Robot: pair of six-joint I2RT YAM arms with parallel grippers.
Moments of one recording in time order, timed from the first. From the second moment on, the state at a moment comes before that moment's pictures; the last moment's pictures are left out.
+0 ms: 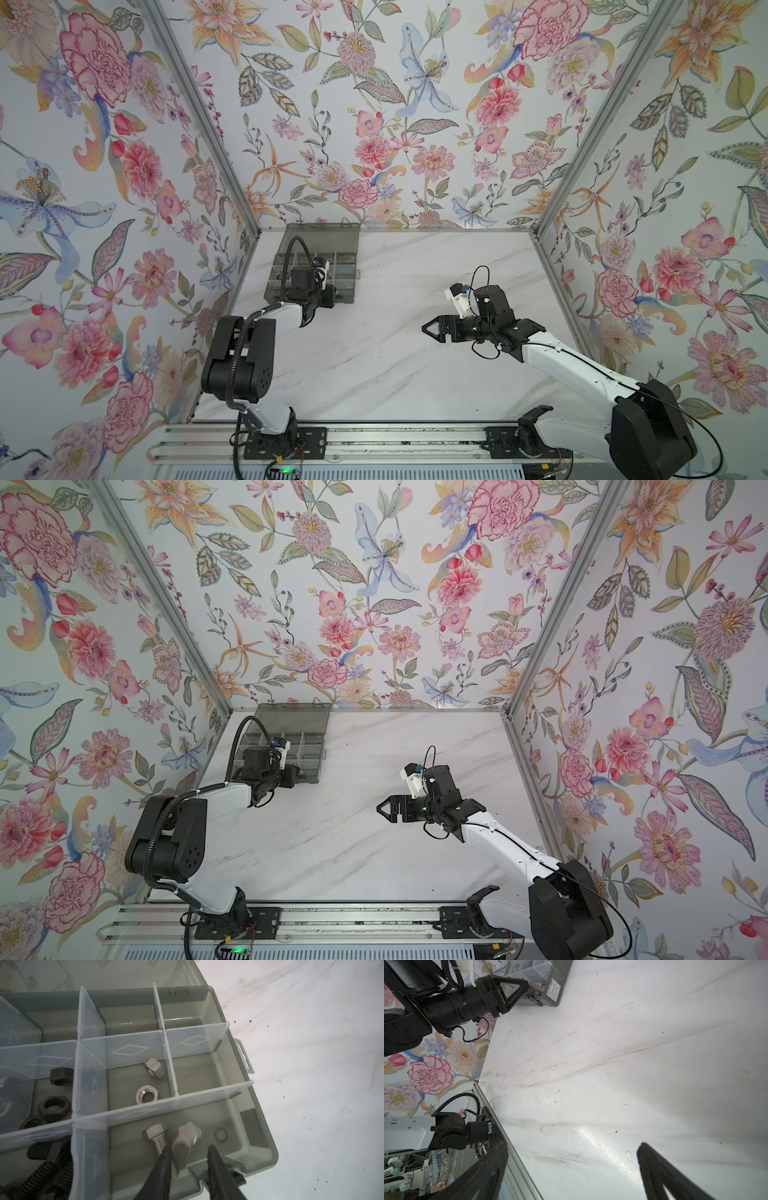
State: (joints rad) left arm -0.11 1.66 0.81 0.14 0.20 -0.02; right arm 0.49 1.21 0.69 -0.24 -0.54 0.44
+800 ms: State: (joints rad) left arm -0.11 1.21 0.59 0.17 0.16 -0.12; right arm 0.48 1.19 0.69 -0.25 -0.54 0.40
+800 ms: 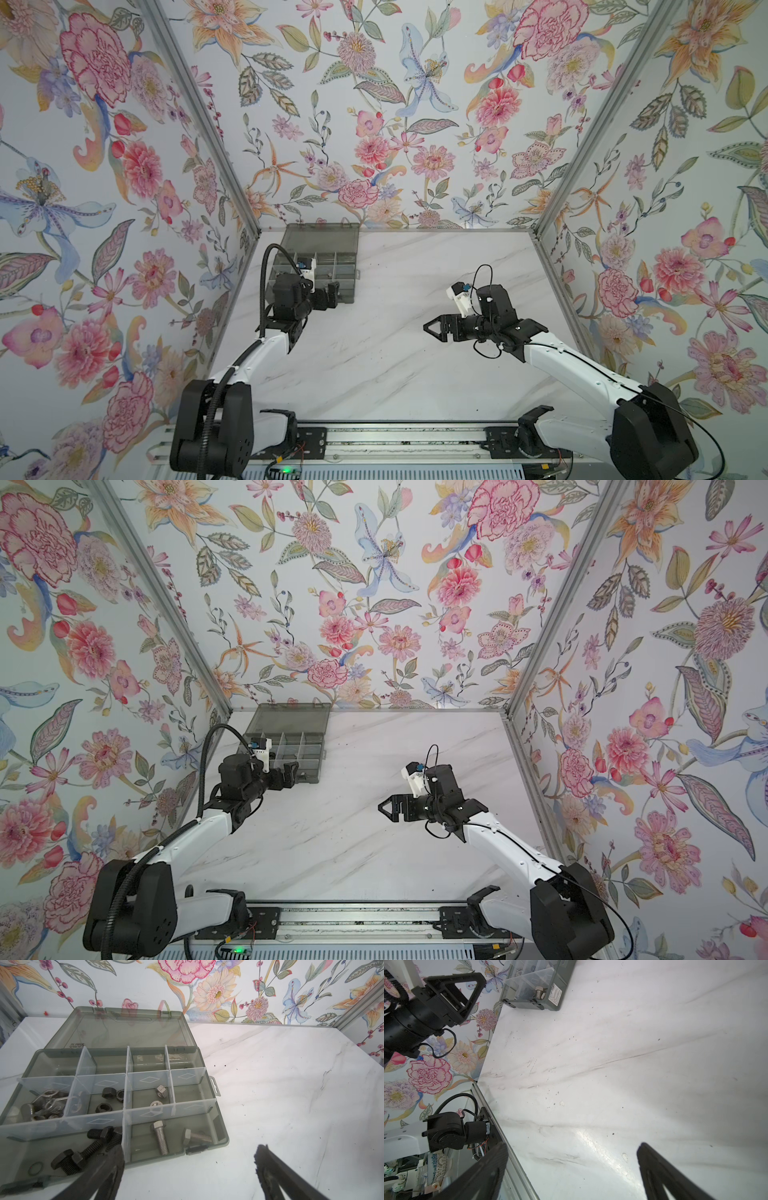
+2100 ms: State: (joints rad) left arm -0.03 1.29 0.20 0.93 -0.29 0.12; right arm 0.20 1.20 0.61 -0.02 -0.27 0.00
